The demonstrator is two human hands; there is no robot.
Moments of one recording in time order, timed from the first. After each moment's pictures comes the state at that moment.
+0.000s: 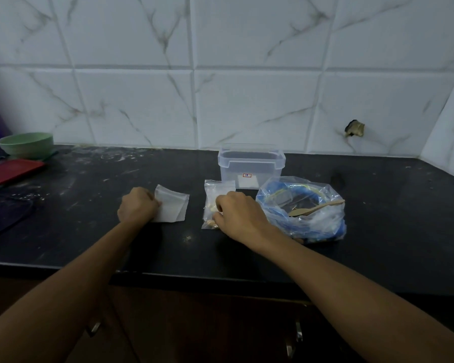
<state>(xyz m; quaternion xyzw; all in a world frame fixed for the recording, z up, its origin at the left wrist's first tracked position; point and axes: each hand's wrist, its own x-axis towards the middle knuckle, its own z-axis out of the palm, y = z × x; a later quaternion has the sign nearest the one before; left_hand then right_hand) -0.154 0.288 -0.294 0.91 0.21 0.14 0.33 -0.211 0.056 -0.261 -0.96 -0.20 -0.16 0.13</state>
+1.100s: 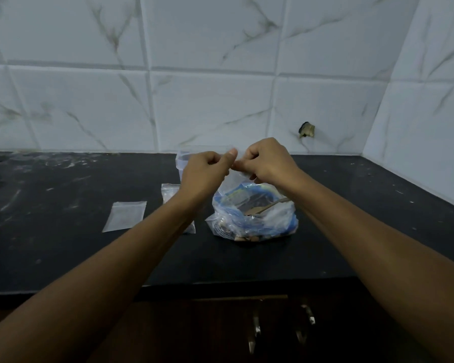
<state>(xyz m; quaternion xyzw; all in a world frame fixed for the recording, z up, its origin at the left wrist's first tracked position) -0.213 0.083 -0.199 0.80 -0.12 0.14 0.58 -0.214 -0.057 -0.166 -0.91 -0.05 -0.15 0.38</state>
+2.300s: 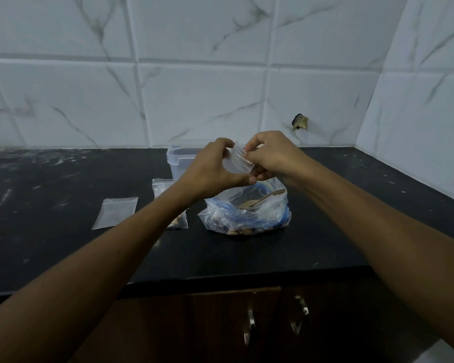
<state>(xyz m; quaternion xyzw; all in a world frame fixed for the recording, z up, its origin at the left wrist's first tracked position) -0.199 0.071 -0.198 0.88 -0.25 0.13 0.39 -0.217 -0.080 -0.164 -0.88 -0.01 -0.08 0.47</state>
